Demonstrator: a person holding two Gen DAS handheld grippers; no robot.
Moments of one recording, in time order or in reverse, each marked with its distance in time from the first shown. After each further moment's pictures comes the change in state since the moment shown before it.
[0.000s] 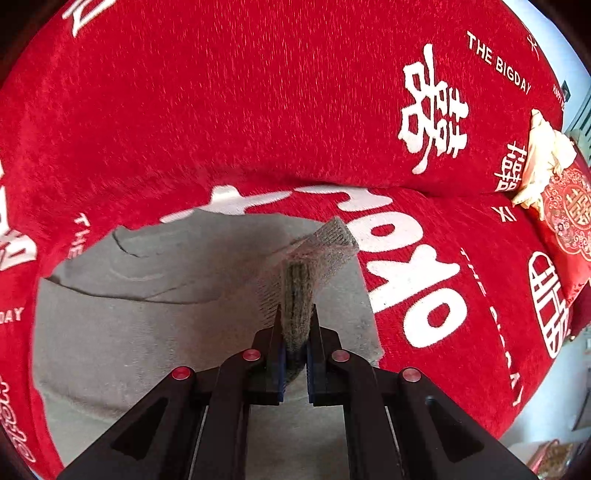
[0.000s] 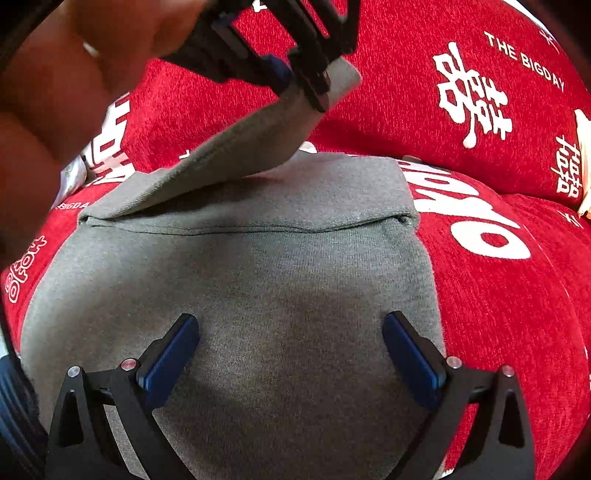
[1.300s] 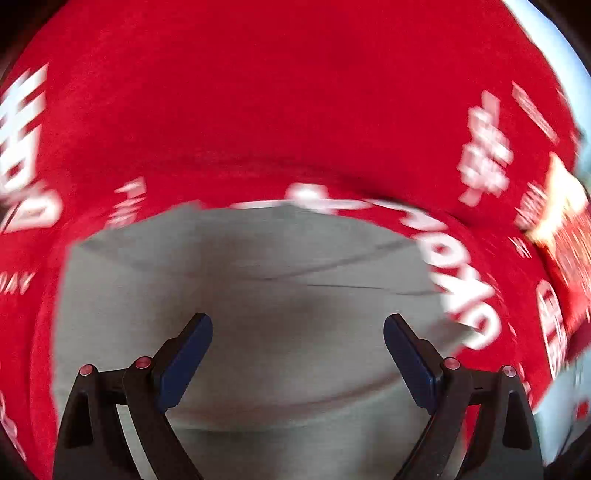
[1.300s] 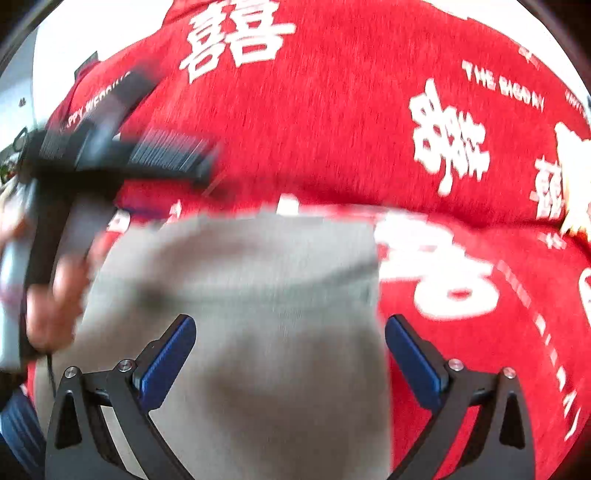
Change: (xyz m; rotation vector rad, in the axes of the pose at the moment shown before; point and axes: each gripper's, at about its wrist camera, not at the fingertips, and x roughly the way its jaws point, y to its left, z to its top) left arm -0.010 0.129 -0.034 -0.182 -0.062 0.015; right arm -0.035 -0.011 0.048 0.040 -0.146 -0.051
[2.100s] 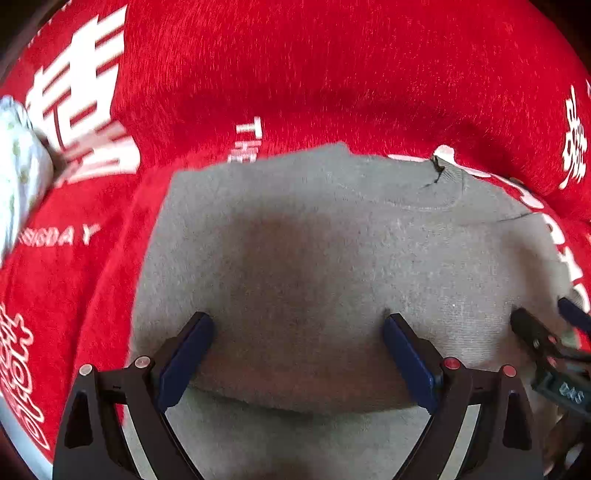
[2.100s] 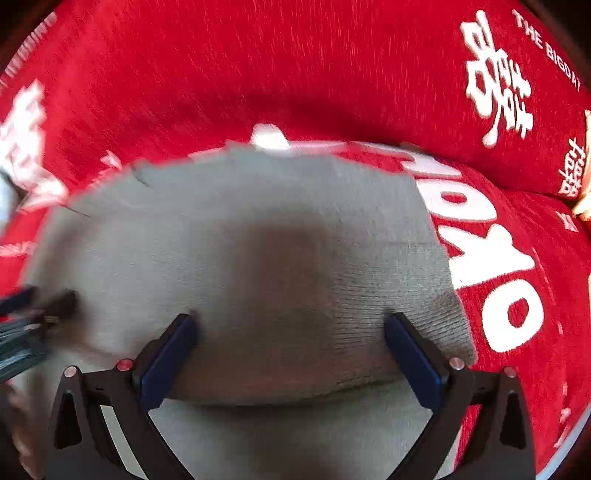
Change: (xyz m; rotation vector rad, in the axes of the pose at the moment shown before) left arm 0.027 0.090 -0.038 0.010 0.022 0.247; right arm 0.140 0.026 0.039 0.037 0.379 -0.144
